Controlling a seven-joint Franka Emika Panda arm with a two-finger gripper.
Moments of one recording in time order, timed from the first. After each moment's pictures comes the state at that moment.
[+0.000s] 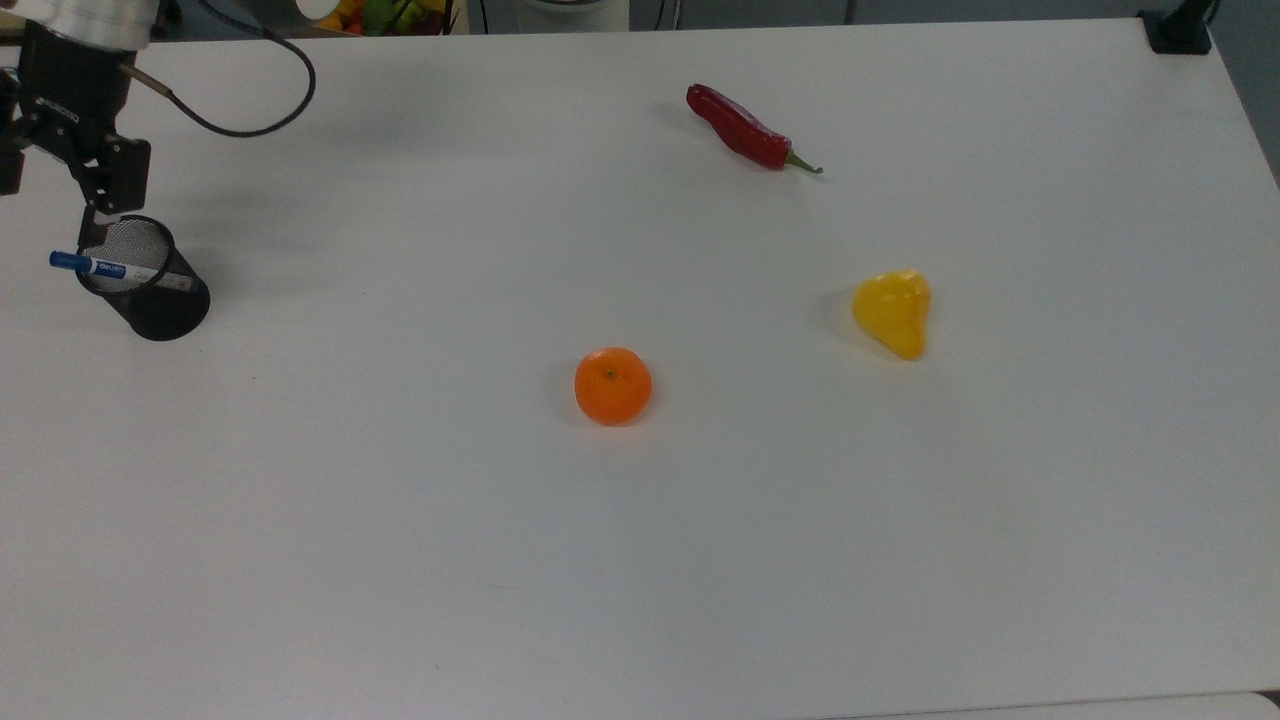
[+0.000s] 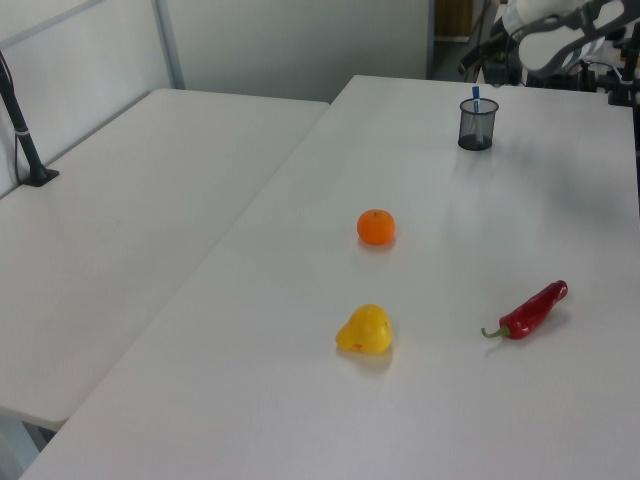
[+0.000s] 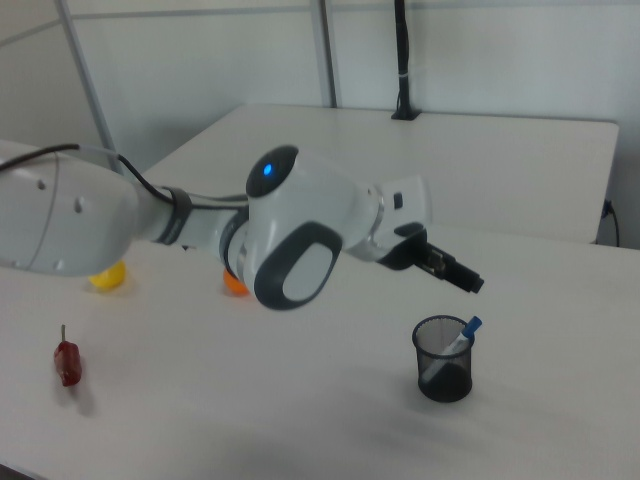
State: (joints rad) arm -0.21 0.26 -0.27 -1.94 -0.01 2.99 -0.02
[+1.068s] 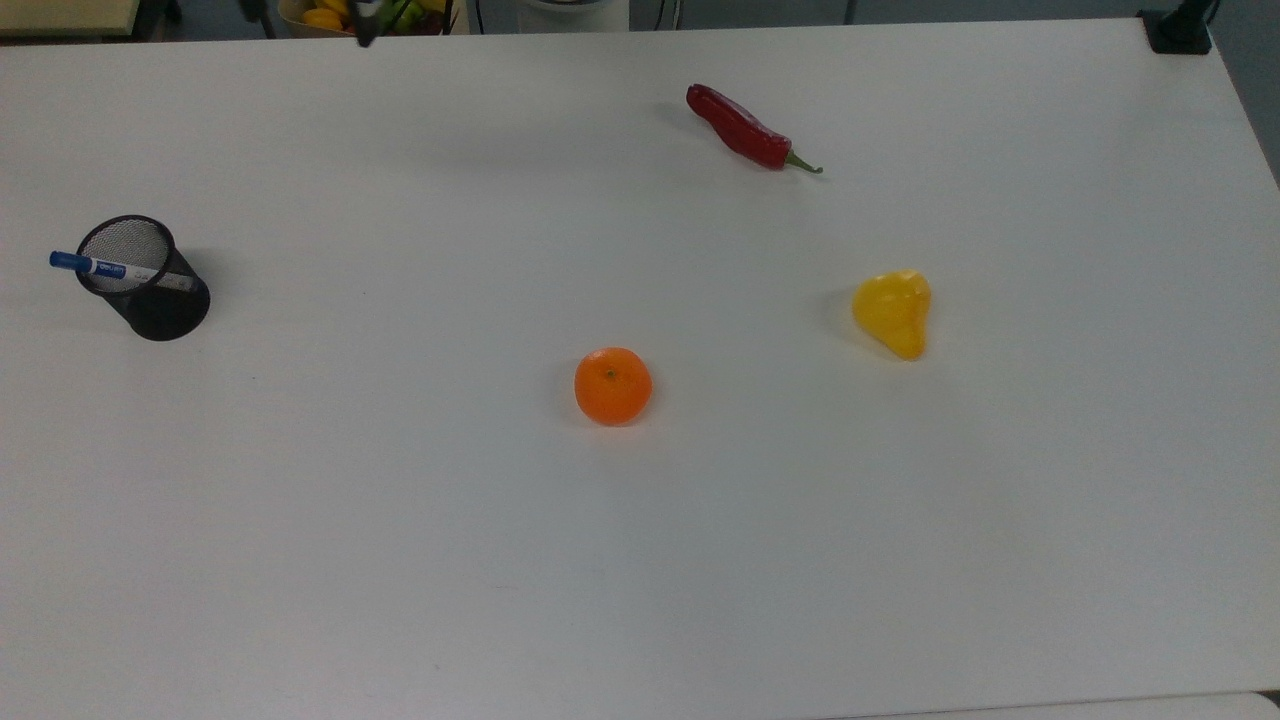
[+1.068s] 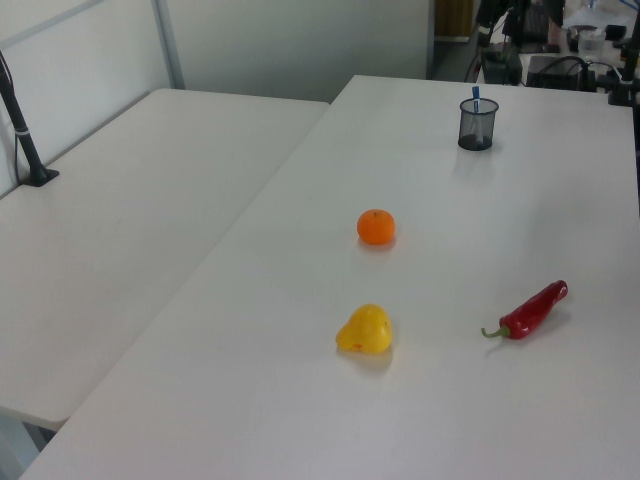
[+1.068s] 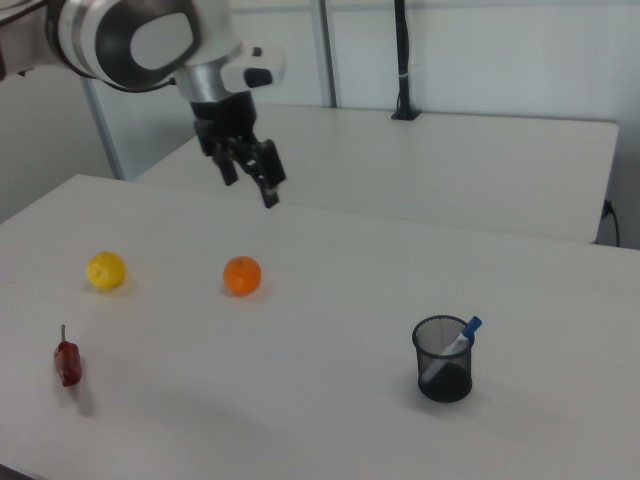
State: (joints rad) arm -0.18 -0.01 0.00 -1.64 0.04 1.80 0.06
